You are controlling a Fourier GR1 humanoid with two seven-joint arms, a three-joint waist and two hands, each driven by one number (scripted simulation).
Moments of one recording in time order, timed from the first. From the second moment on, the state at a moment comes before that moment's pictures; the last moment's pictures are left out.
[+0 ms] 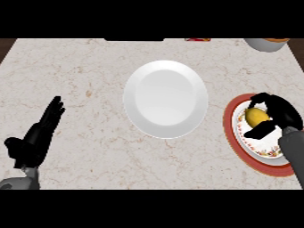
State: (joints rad) left arm -0.04 0.24 0.03 -1.36 0.05 -0.04 -0.13; right arm -0.44 -0.43 0.05 -0.81 0.70 -0.03 0.03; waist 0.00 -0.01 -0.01
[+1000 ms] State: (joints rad) left arm 0.00 0.27 0.08 -1.38 0.06 -0.04 -0.11; right arm 0.28 -0.27 0.27 -1.89 1.08 -0.31 0.60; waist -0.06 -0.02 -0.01
